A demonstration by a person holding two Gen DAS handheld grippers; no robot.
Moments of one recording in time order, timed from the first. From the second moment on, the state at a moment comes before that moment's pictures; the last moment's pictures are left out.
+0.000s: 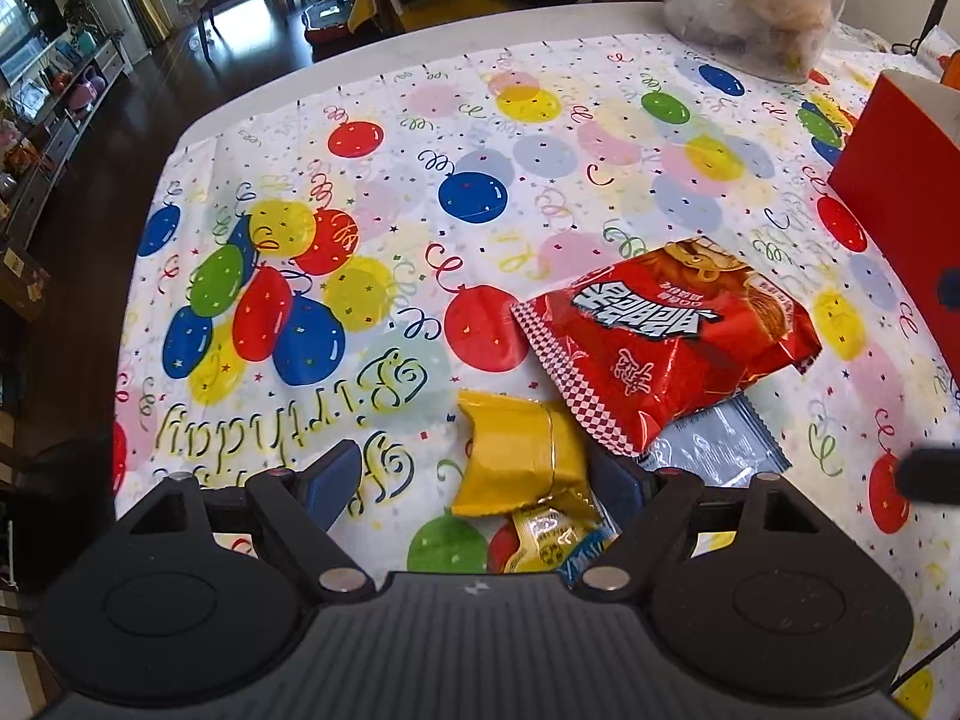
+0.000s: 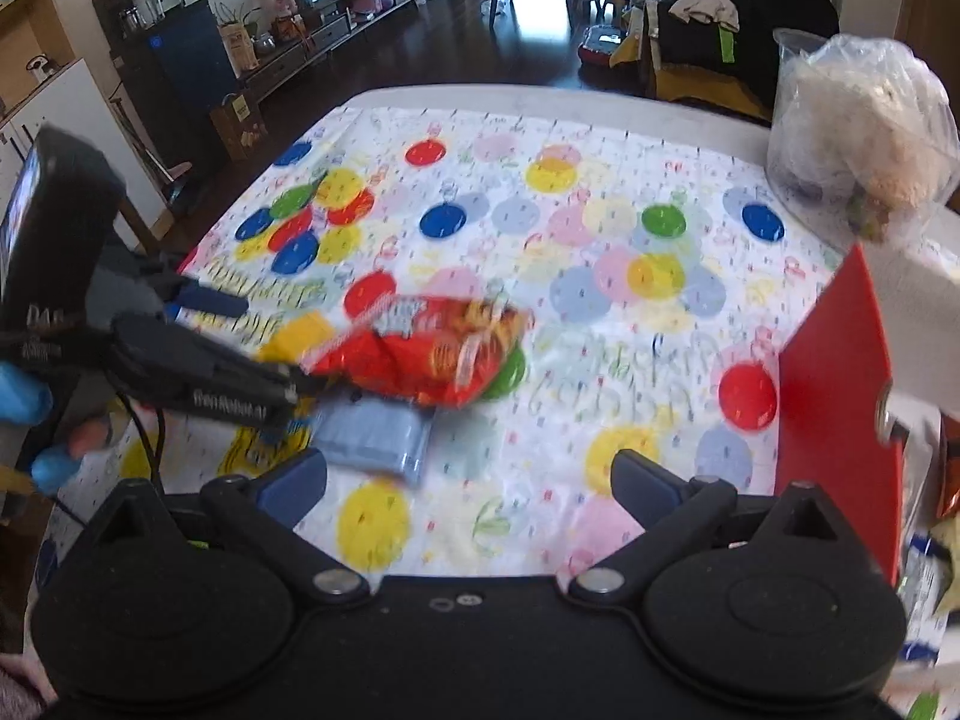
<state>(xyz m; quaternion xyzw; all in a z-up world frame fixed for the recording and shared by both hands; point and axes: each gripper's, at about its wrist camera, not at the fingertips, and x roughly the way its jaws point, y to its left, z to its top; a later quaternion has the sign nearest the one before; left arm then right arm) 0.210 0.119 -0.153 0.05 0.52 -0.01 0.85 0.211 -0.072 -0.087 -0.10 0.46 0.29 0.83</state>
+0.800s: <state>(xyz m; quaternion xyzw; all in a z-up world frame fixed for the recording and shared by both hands) 0.212 0.121 -0.159 0.02 0.51 -0.03 0.86 0.306 0.003 -0.146 -0.05 0.56 0.22 0.80</state>
